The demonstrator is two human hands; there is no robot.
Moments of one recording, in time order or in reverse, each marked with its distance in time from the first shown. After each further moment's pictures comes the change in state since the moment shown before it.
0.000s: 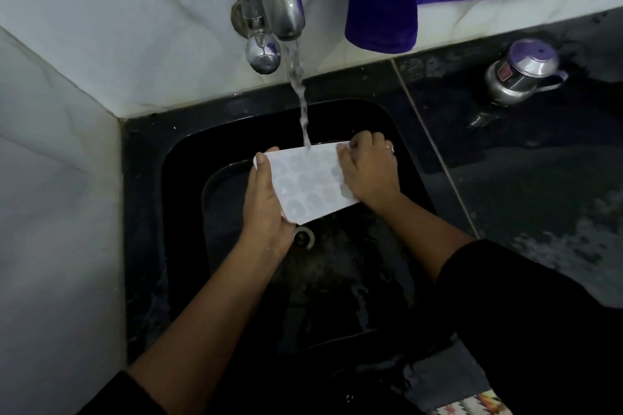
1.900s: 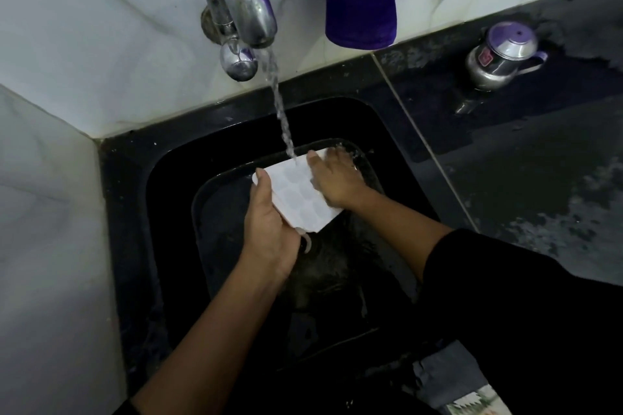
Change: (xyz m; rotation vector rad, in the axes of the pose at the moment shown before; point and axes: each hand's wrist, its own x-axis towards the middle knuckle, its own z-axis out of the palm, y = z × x) left_hand -0.006 -0.013 -0.005 0.008 -0.166 -0.055; right_hand 0.010 -0.022 0.014 0.129 -0.478 0.205
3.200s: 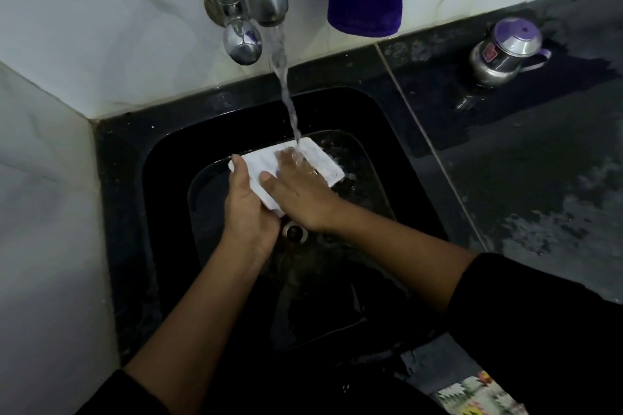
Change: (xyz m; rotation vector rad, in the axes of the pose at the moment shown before) left_hand 0.005 0.021 -0.007 -0.058 0.039 0.012; right_hand -0.035 -0.027 0.046 -0.132 -0.166 -0.288
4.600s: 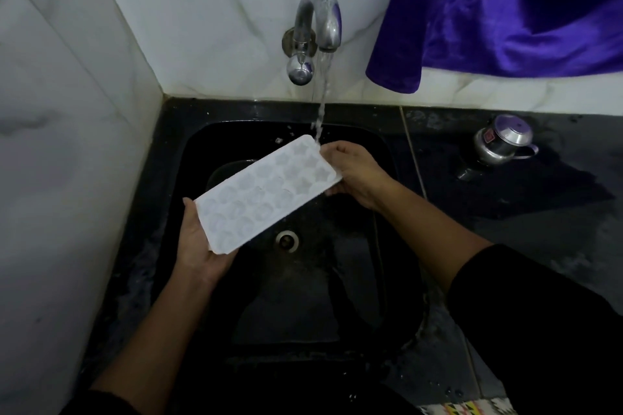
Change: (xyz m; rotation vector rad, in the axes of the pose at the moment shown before) left_hand -0.079 -0.012 -0.091 -0.384 -0.020 0.102; right_hand -0.048 0.006 -0.086 0.748 0.058 -0.088
